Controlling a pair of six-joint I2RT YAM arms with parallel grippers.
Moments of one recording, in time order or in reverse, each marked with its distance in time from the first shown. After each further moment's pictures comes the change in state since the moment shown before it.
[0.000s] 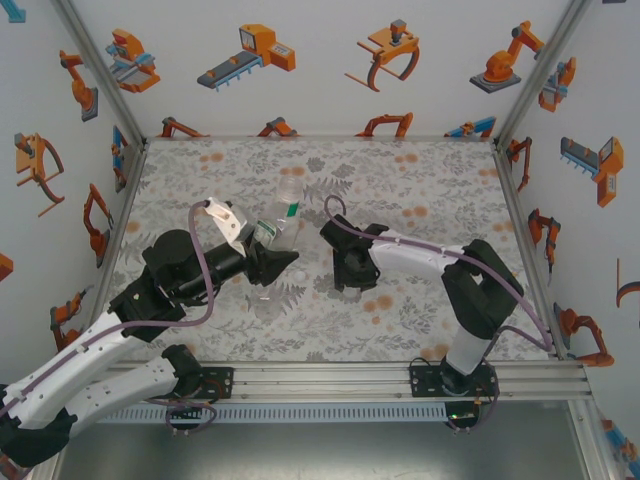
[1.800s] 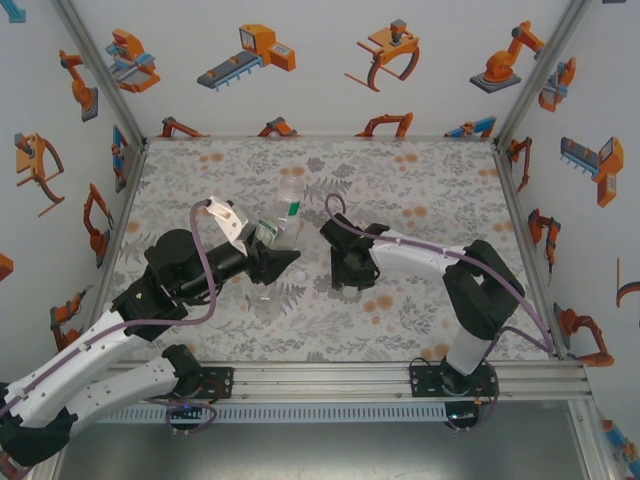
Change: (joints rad) left arm 0.000 0.009 -0.006 0.023 -0.001 -0.007; right arm 0.000 0.003 0.000 0.026 -0.022 0.011
